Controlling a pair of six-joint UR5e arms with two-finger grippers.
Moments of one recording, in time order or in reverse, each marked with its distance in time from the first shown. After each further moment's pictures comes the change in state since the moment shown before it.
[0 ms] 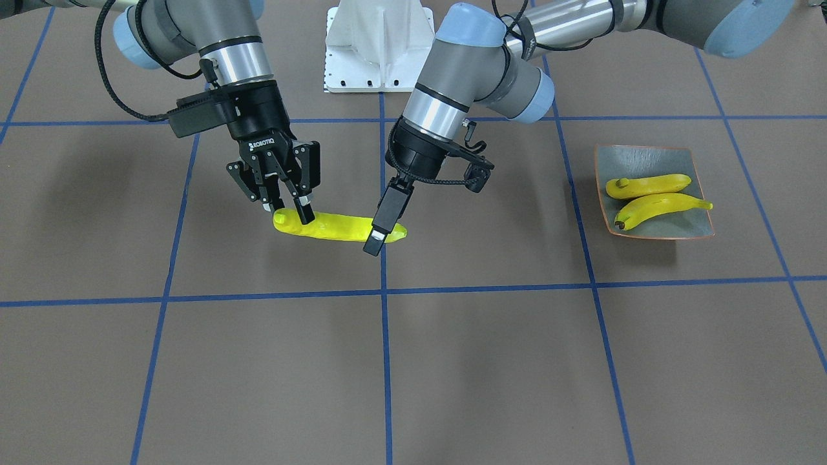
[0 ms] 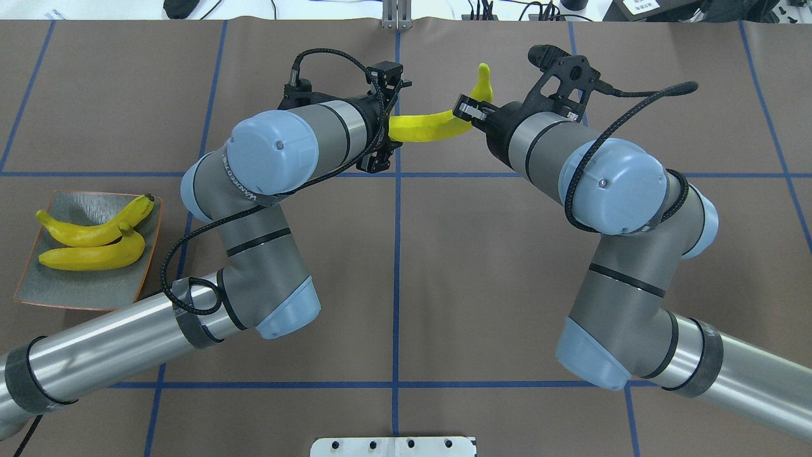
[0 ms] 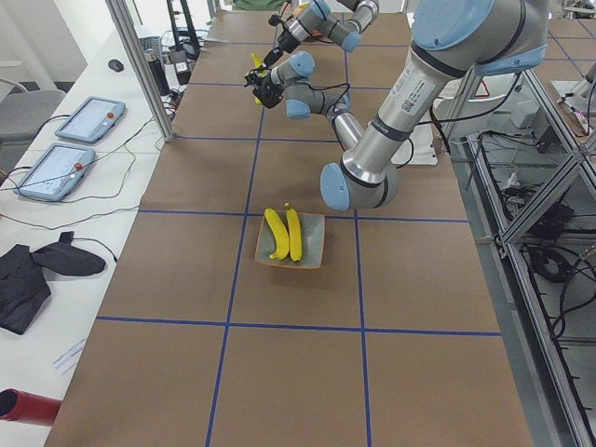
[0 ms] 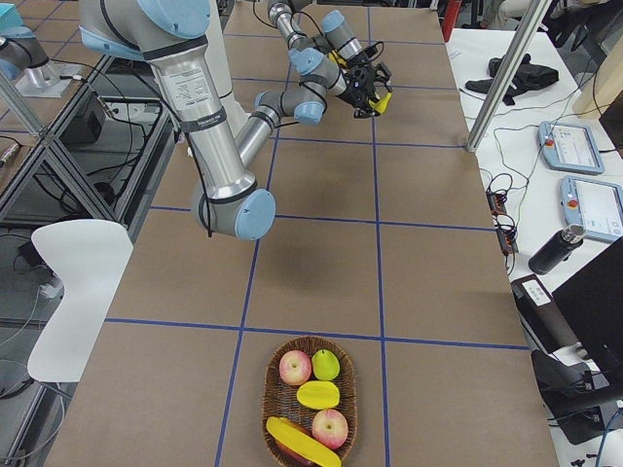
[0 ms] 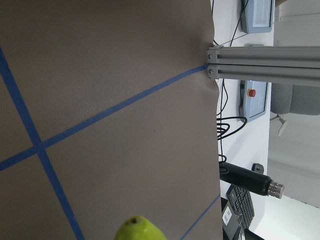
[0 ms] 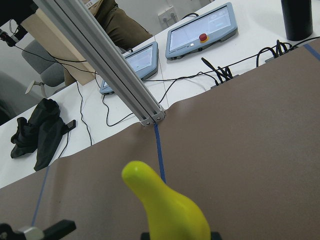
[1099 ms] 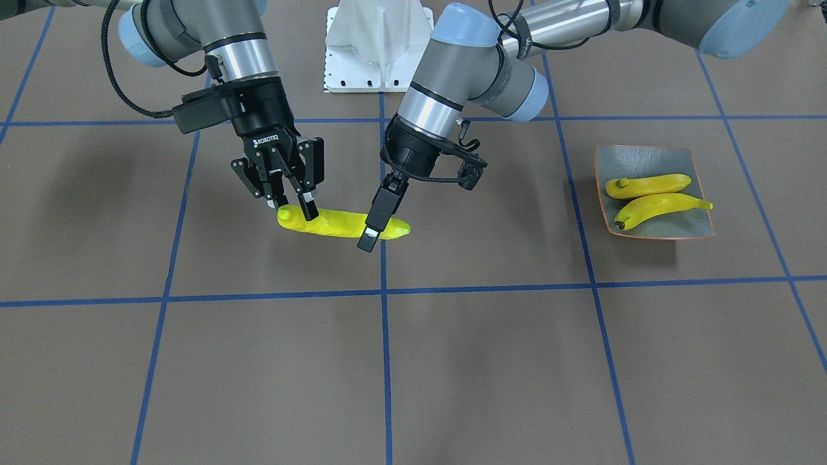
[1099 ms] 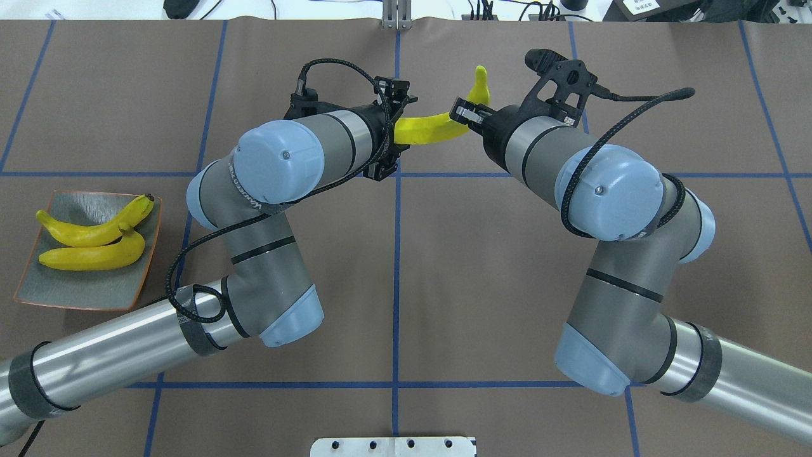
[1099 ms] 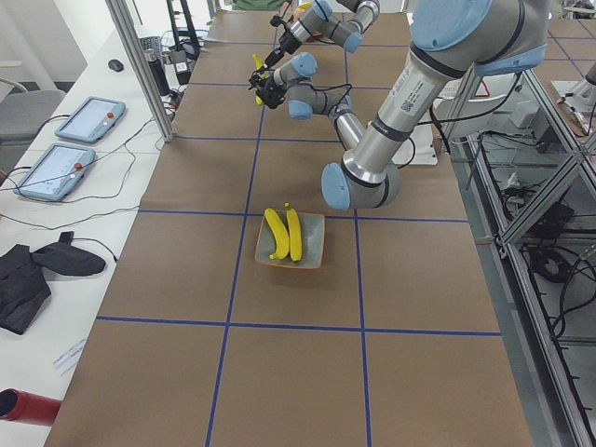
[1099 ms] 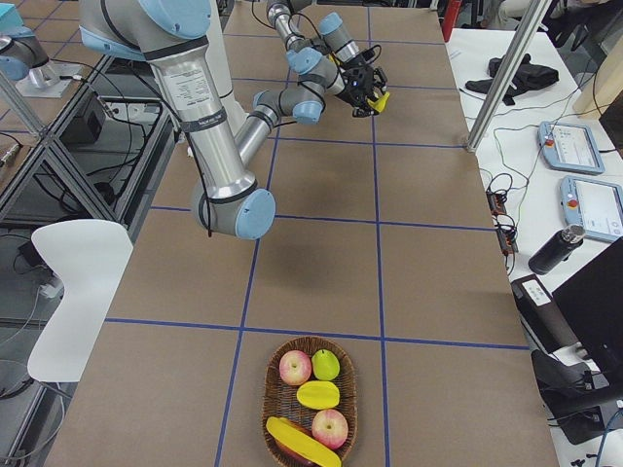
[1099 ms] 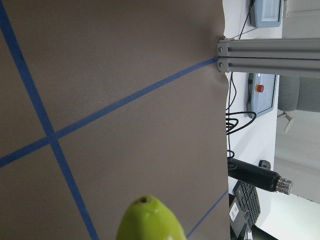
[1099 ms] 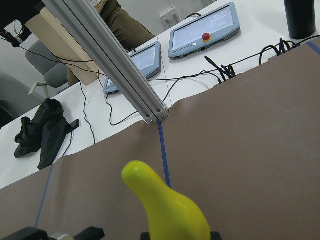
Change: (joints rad) left arm 0.016 -0.001 0.001 -0.003 -0.001 -0.002; right arm -0.007 0.000 0.004 -0.001 -0.009 0.004
